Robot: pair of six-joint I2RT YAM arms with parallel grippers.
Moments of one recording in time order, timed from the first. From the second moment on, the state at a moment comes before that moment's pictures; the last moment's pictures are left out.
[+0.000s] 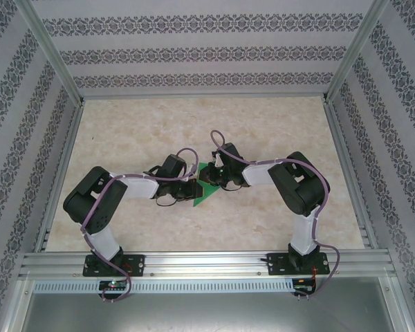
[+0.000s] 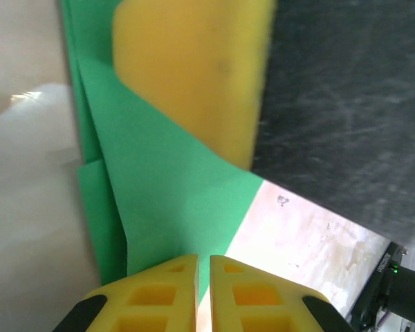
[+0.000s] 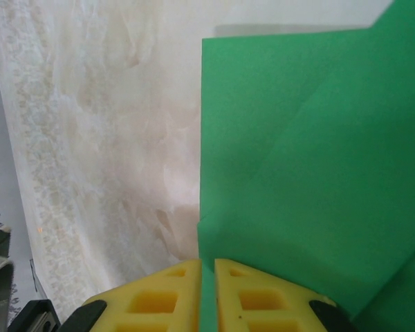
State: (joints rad) left arm -0.60 1.74 0.75 0.04 0.57 -0.74; right arm 0.60 1.94 0.93 0.17 -0.50 0.87
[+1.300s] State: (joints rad) left arm -0.60 1.73 0.68 0.14 0.54 -0.71; right arm 0.63 1.90 0.92 0.09 -0.46 0.84
